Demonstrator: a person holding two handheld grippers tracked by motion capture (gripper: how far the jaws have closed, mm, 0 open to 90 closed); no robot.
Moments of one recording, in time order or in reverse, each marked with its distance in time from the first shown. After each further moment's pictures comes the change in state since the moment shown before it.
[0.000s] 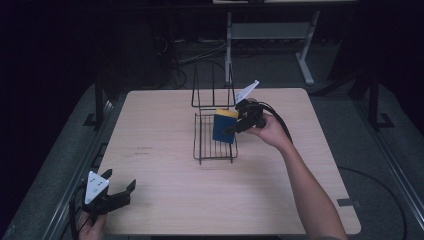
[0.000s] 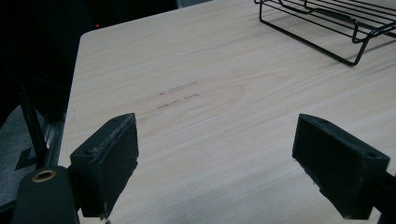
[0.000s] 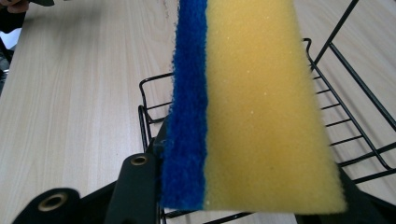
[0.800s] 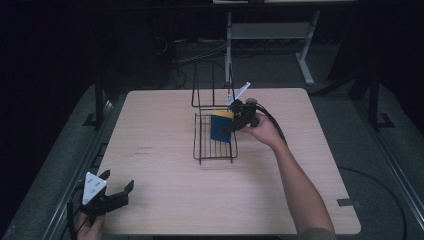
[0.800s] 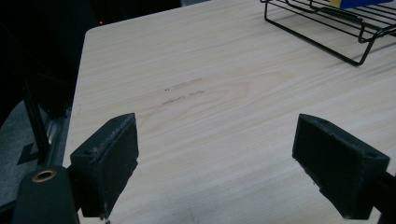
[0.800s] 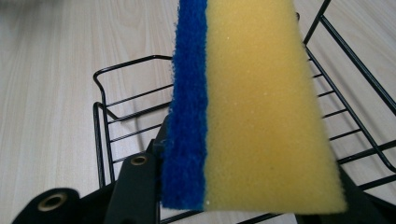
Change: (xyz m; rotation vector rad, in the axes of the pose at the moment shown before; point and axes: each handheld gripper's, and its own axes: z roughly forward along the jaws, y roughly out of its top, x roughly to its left) left arm 0.004 -0.003 -0.004 0.001 0.019 -0.022; right arm -0.025 -0.004 0.032 0.053 -0.017 0.039
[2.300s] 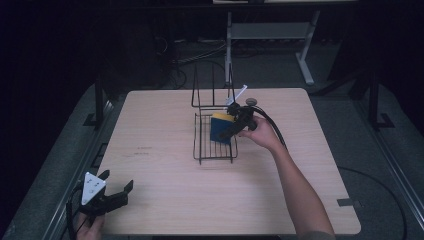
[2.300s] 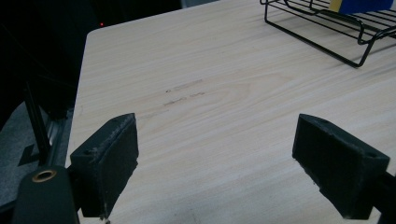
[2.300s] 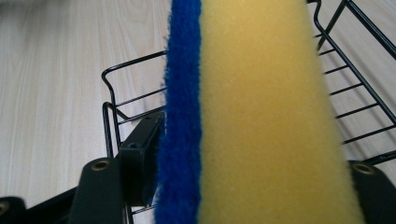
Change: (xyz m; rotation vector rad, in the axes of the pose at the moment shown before) left arm 0.000 0.001 -0.001 -0.003 -0.008 0.004; right arm 0.006 0.000 0.009 0.020 0.027 0.033
